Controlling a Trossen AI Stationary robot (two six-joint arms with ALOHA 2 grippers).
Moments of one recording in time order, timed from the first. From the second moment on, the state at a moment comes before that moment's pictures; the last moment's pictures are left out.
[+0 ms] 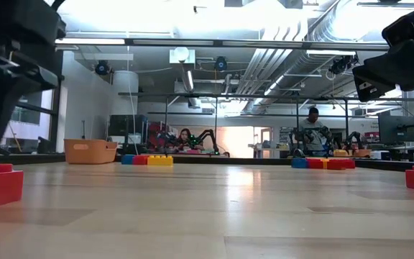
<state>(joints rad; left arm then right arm) -0.65 1.58 0.90 -0.67 -0.10 -0.56 0.10 0.13 0.01 0.02 -0.05 0.08</state>
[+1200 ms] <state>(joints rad) -0.63 1.55 0.93 -0.69 -0.21 -0.55 0.10 0.13 0.01 0.02 -0.05 0.08</state>
